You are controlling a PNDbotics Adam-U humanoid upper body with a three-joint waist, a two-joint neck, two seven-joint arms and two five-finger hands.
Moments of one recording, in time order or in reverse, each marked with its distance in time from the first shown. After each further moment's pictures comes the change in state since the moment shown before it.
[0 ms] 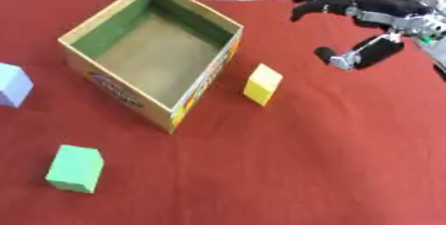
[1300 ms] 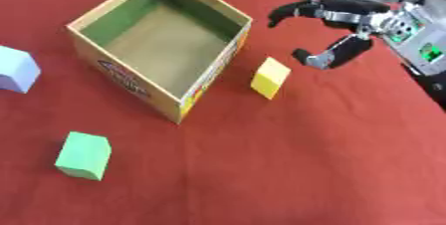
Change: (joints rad) left arm -0.018 0.000 -0.006 0.000 0.011 0.009 -0.012; right arm -0.018 0.072 0.074 0.044 -0.078 0.171 0.171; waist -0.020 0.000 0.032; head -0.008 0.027
